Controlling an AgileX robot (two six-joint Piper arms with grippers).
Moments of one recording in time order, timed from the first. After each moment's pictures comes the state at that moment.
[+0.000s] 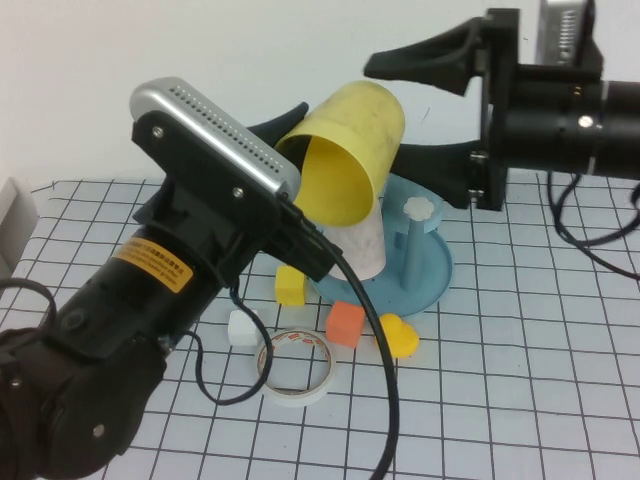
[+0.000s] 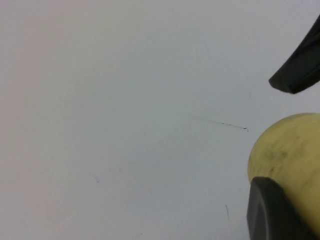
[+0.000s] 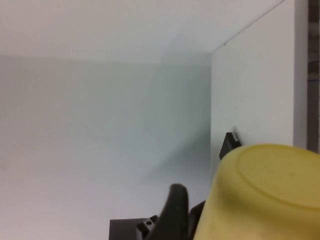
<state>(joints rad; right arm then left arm) 0.31 1.61 -1.21 1.70 0.87 -0.40 -0.67 1.31 -0.76 -0.19 -0.65 0.55</state>
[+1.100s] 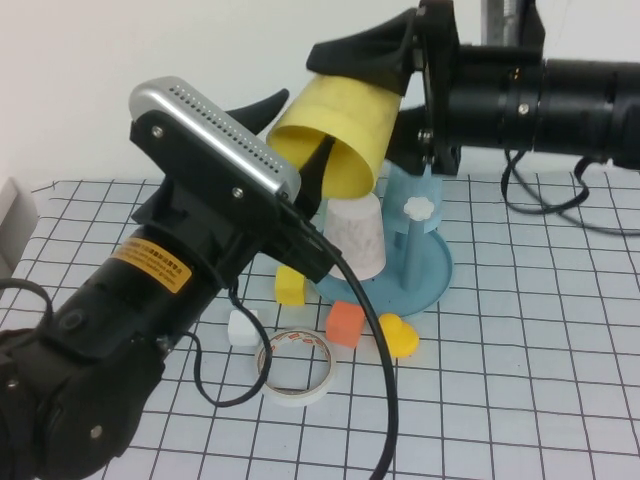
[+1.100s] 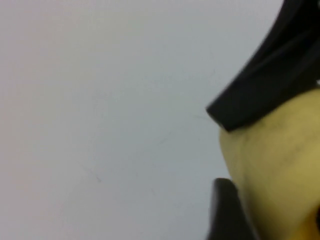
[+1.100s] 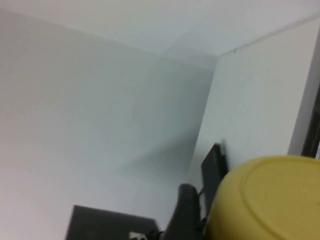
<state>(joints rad) 0.39 1.69 -1.34 1.70 0.83 -0.58 -0.67 1.30 -0.76 -0.20 -0.65 0.56</state>
